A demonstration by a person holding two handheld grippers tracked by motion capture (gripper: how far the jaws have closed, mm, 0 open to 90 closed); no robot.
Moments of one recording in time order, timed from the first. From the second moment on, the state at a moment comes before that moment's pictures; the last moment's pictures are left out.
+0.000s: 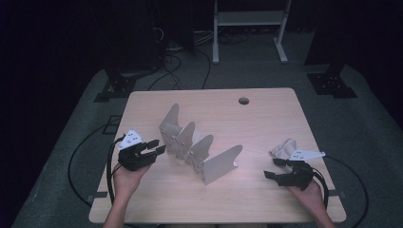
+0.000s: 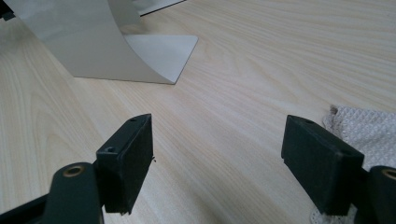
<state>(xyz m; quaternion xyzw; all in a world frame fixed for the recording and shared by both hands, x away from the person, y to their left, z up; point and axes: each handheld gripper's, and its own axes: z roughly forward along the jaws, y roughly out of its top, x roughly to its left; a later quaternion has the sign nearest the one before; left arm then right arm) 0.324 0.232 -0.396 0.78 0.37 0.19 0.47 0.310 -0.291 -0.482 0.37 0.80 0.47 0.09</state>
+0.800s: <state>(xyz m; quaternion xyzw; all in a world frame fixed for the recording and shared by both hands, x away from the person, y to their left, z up) 0.359 0.234 -0.429 0.77 0.41 0.21 0.45 0.308 -0.299 -0.477 0.38 0.79 0.47 0.11</state>
